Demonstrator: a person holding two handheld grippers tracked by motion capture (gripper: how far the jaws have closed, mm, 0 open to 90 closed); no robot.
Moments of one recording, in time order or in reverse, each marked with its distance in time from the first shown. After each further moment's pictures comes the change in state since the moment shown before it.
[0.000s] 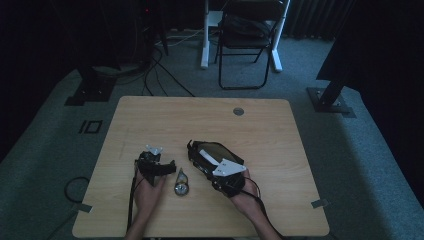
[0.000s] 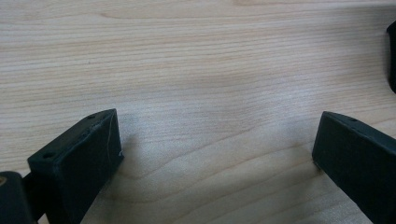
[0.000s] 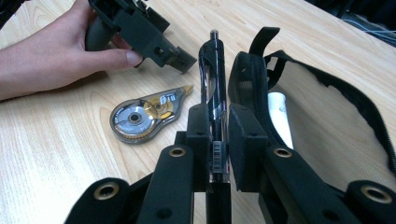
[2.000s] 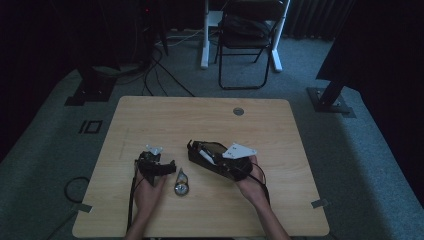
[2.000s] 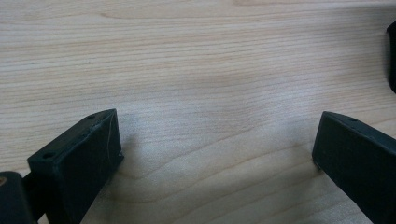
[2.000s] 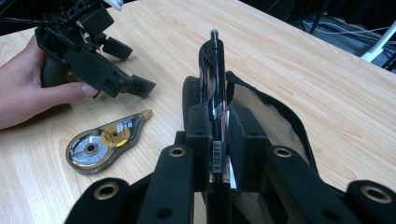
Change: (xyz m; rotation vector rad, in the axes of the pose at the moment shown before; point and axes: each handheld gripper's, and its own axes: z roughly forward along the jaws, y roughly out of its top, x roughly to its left) left arm 0.000 0.000 0.000 0.001 0.000 0.001; right arm -0.043 0.013 -0.003 -0.048 -0.037 0.078
